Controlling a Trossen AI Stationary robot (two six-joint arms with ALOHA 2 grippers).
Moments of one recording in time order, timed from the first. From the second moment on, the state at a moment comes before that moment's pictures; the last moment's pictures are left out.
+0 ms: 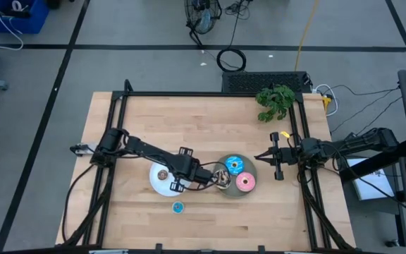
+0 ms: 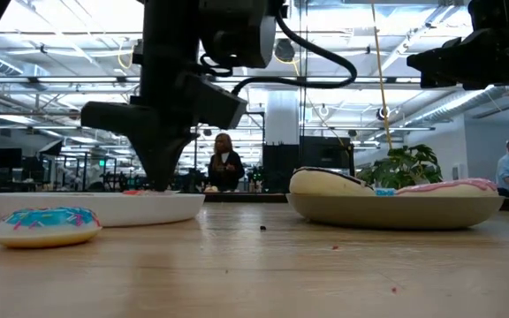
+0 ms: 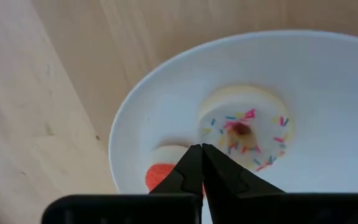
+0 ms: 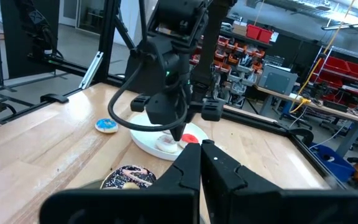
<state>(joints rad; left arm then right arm) -0.22 2.07 1.53 -1.21 -0.23 -0.04 0.15 0.42 0.05 0.37 0.05 -0.25</state>
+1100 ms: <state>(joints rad) -0.24 2.07 1.45 -1.10 -0.26 -0.08 0.15 0.42 0.05 0.37 0.05 -0.25</state>
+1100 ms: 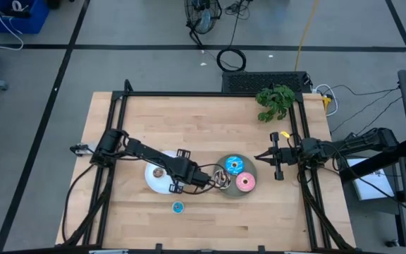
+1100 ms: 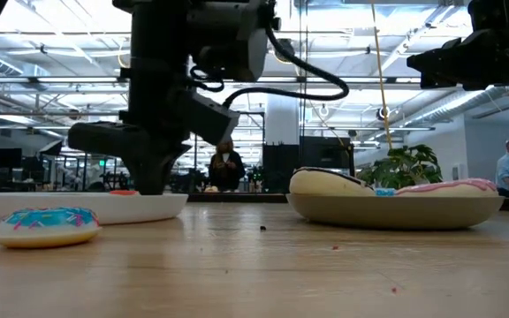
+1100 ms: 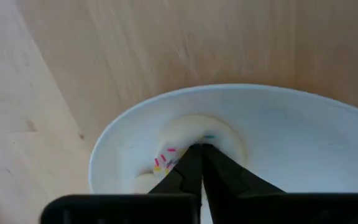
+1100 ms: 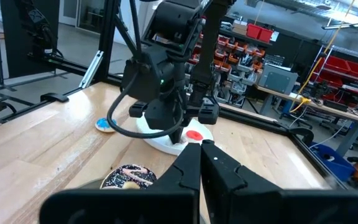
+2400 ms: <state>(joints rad) -0.48 1.53 1.47 -1.32 -0.51 -0.35 0.15 0.42 0.05 0.39 0.05 -0.25</state>
